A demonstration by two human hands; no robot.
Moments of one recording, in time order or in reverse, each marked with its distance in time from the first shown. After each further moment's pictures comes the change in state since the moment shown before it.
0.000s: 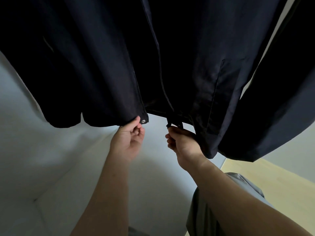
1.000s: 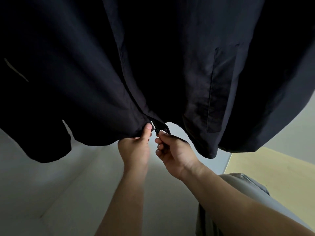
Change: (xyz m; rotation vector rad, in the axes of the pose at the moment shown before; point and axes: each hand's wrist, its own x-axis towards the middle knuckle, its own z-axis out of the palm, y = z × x) left_hand -0.009 -0.040 0.004 0.804 0.214 0.564; right_hand -0.008 0.016 0.016 0.368 -0.162 0.196
